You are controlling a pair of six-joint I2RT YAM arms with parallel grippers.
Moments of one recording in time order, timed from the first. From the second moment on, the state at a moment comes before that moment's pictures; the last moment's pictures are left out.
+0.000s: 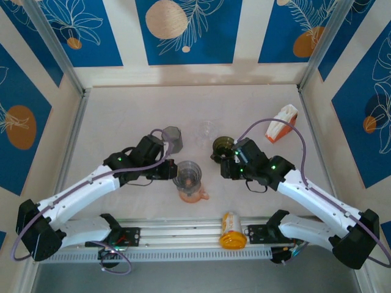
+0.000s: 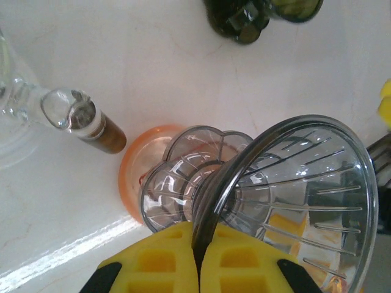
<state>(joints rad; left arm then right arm) -0.75 1.13 0.92 -0.69 0.25 -0.68 0.72 0.99 0.84 -0.81 0.01 0.61</state>
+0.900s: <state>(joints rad) -0.76 1.19 0.94 -0.71 0.29 -0.67 0.72 1.00 0.83 -0.81 0.02 0.61</state>
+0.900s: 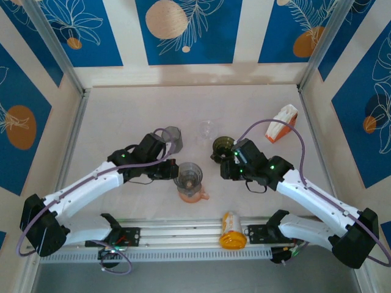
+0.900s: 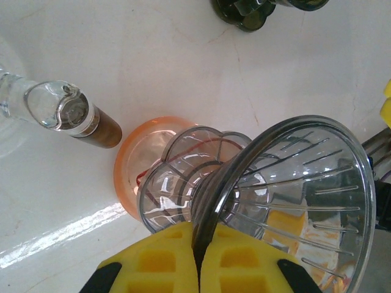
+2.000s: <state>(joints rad) -0.79 0.95 0.94 -0.65 0.14 -0.65 0.62 1.02 0.82 -0.79 0.06 0.69</state>
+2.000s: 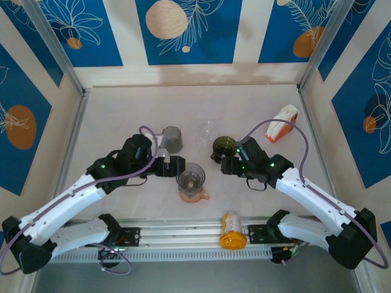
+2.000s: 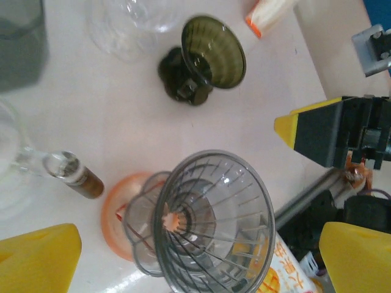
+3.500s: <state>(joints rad) -0.79 0.71 0.66 -0.59 -0.03 -0.62 -0.14 1.74 1.29 -0.70 0.19 0.61</state>
